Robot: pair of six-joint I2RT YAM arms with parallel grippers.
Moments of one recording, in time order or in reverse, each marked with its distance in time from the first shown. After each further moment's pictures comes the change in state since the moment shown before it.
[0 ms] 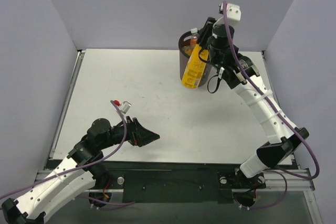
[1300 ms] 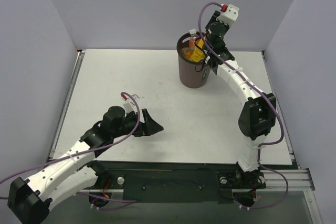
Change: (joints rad) left arm 0.035 0.250 0.092 -0.085 -0.125 0.045; right arm -0.225 0.401 0.004 0.738 0.235 -0.234
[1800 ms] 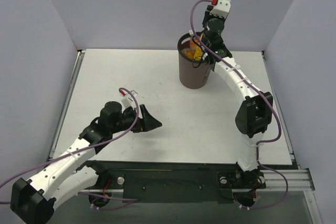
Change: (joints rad) left arm 0.082 0.042 0.029 0.018 0.103 0.029; right arm 0.010 0.033 0.075 0.036 -0.087 -0.182
